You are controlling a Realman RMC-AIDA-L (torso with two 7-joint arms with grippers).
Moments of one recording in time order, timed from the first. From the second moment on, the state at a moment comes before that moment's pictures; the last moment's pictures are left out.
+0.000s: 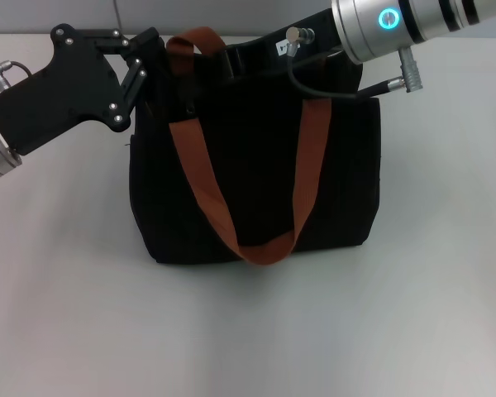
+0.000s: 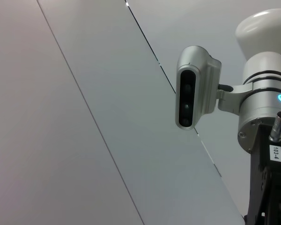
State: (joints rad) left arm -0.52 -2.07 0.51 0.44 1.64 1.67 -0.46; right arm 0.94 2.08 -1.24 -0.91 -1.97 -1.34 2.60
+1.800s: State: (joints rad) left arm -0.53 -2.07 0.51 0.44 1.63 1.67 -0.46; right arm 0.97 2.08 -1.27 -0.92 -2.03 -1.33 2.61
